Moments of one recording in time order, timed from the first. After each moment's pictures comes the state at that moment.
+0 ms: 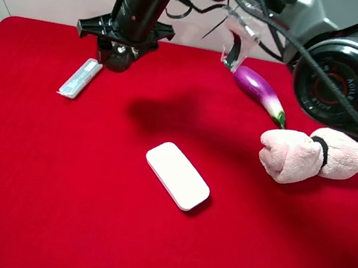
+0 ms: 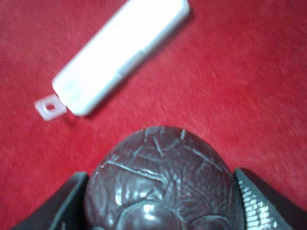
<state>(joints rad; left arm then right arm) -0.02 0.00 -0.50 -0.08 1.07 0.19 0.80 2.46 -2.24 0.22 0.97 0.14</state>
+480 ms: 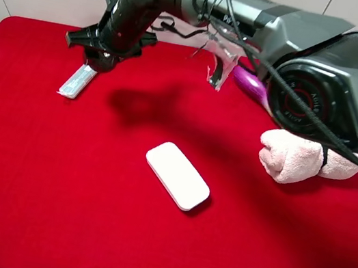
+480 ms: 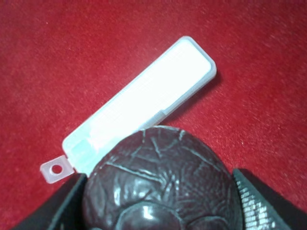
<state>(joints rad) -0.02 0.00 -0.50 -0.08 1.07 0.19 0.83 2.55 -2.25 0.24 0.75 0.08</state>
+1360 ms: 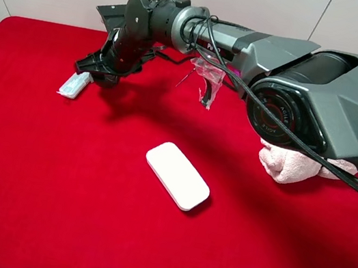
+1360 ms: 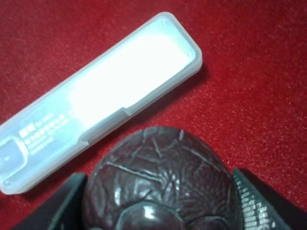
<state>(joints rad) -0.02 0.00 -0.50 -0.08 1.07 0.19 0.83 2.64 -2.25 0.20 0.66 0.00</state>
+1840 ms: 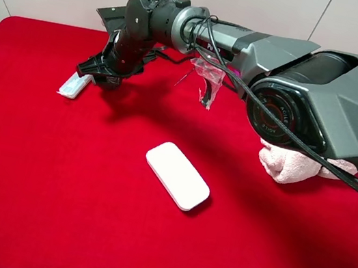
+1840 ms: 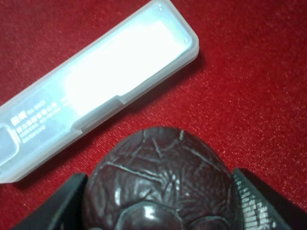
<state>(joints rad) -0.02 0.00 -0.50 -0.08 1.07 0.19 0.83 2.64 -2.25 0.18 0.68 0.00</state>
